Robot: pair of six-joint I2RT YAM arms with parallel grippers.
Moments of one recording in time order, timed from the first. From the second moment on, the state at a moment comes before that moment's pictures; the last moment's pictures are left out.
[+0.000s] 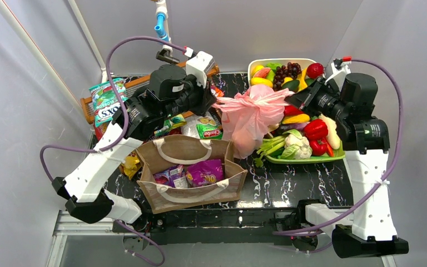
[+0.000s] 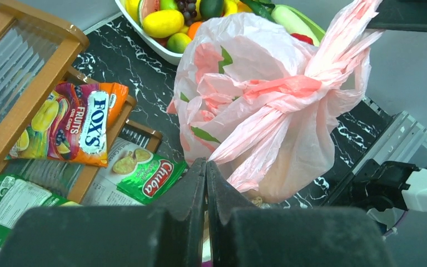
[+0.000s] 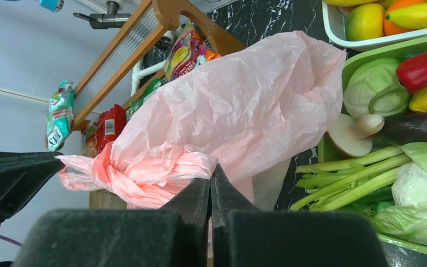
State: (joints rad) left arm -0.82 1.39 1.85 -0.83 -0.04 -0.15; right arm 0.08 1.06 1.51 -0.83 -0.43 0.60
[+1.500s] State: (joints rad) left arm -0.97 1.46 1.63 -0.73 0.12 0.02; right arm 0.09 1.03 1.37 -1.03 -0.28 0.52
